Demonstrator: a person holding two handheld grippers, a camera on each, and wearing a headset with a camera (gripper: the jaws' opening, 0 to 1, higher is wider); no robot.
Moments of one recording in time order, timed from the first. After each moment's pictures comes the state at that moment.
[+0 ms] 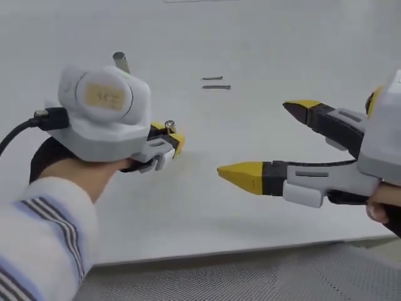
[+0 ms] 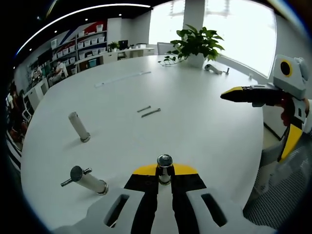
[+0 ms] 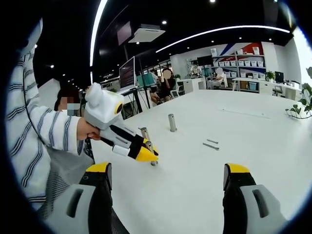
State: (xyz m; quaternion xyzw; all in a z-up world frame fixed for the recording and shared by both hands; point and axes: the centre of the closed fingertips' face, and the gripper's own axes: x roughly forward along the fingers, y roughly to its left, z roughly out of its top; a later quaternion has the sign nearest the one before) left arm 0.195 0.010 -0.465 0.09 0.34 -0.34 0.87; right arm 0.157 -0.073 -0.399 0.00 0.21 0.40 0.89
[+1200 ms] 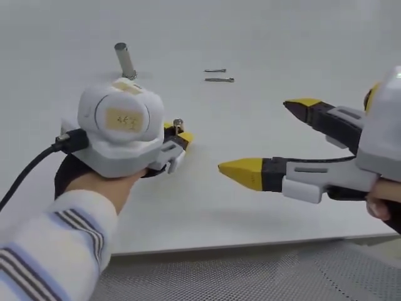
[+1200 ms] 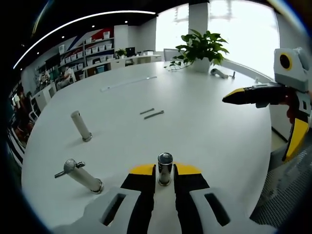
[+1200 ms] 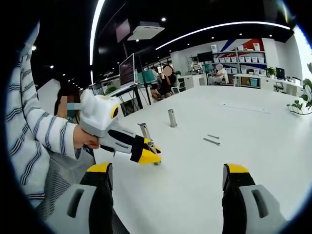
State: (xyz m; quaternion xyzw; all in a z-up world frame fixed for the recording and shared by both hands) left arm 0.194 0.004 -0.470 0.09 0.30 -0.31 0.90; right arm 0.156 -0.076 -0.409 0.01 0.23 0.40 0.89
